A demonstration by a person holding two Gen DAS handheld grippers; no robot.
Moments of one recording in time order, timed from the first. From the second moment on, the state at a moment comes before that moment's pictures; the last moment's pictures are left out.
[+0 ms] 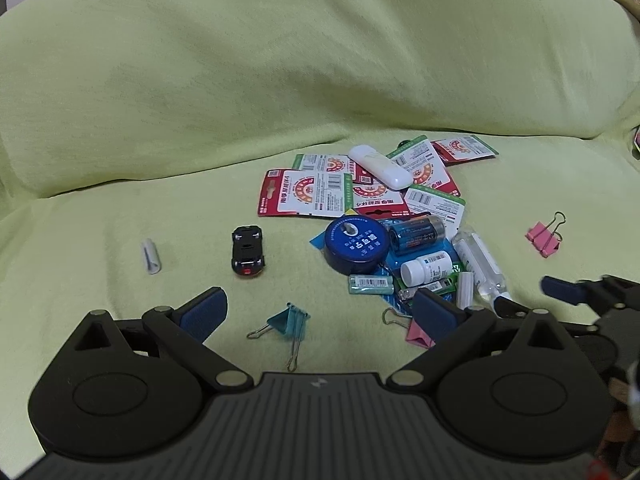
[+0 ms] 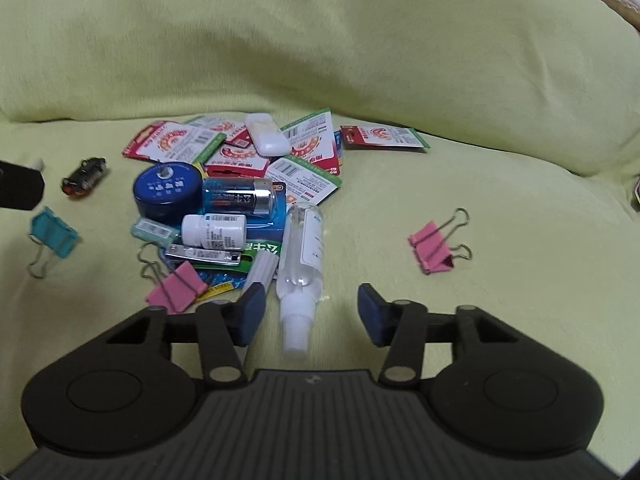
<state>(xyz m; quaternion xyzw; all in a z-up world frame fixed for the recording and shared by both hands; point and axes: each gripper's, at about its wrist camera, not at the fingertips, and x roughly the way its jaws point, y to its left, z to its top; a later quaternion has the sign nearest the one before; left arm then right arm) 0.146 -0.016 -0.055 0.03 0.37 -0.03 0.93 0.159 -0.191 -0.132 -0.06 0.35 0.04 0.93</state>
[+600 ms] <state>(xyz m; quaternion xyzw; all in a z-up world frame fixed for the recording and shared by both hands) 0.168 -0.010 -0.072 0.03 0.38 -0.02 0.92 0.202 -0.183 -0.152 -0.06 0.37 0.04 0.93</state>
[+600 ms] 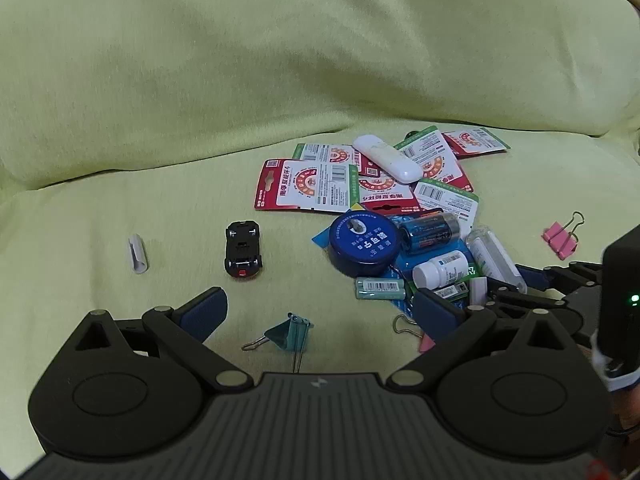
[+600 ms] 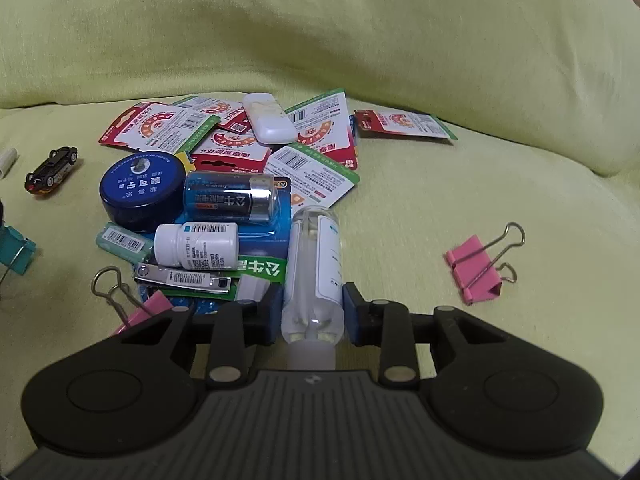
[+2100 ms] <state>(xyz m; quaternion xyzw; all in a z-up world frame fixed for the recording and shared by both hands) 0.135 -0.042 -0.063 0.04 0.40 -0.07 0.91 0.090 -0.263 -0.113 0.17 0.38 0.00 0.91</state>
